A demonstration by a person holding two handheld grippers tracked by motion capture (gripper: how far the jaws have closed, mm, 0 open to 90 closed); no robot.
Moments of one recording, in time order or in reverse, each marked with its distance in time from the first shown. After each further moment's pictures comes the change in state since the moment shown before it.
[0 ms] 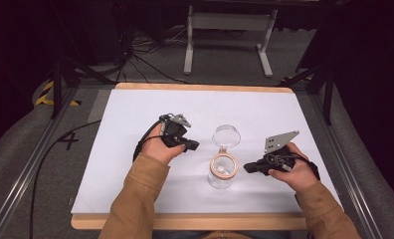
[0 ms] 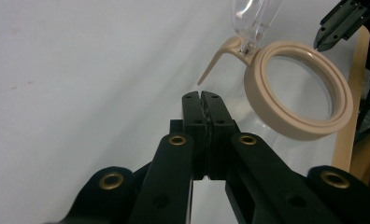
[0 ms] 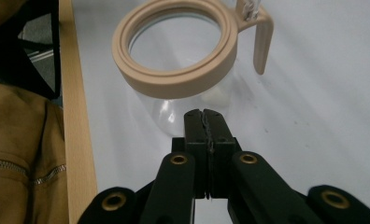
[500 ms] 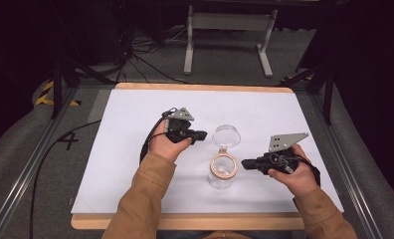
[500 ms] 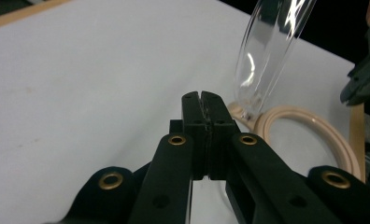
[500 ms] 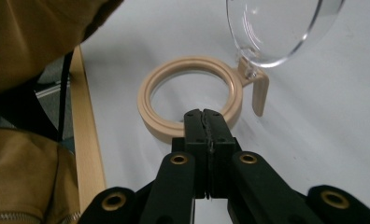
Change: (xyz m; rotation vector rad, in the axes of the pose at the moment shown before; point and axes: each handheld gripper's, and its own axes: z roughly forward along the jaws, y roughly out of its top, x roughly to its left) left arm 0.002 0.013 0.009 -0.201 0.005 -0.006; right arm 0.021 0.012 -0.008 -0.159 -0.038 0.030
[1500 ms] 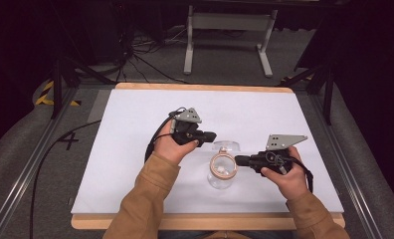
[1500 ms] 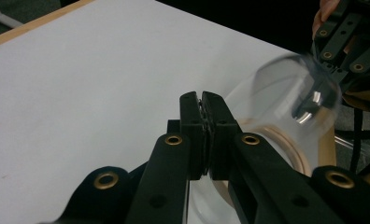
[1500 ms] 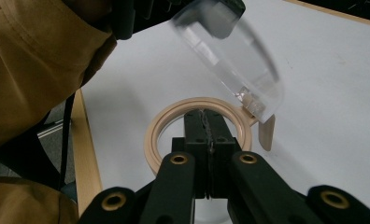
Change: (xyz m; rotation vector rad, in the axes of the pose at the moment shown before) left arm -0.022 0.013 -0.002 0.011 -0.073 0.091; right arm 0.008 0.004 0.010 -0.121 -0.034 0.063
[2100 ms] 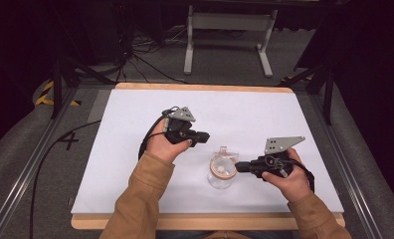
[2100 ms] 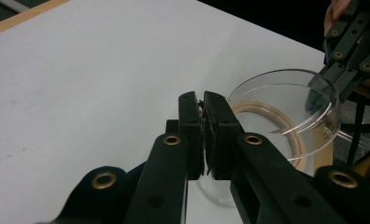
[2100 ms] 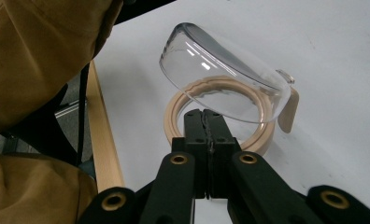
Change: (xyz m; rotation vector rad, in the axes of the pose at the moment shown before) left arm 0.005 -0.003 -0.018 0.046 0.022 -0.030; right arm 0.006 -0.002 -0.002 0.084 0.051 -0.001
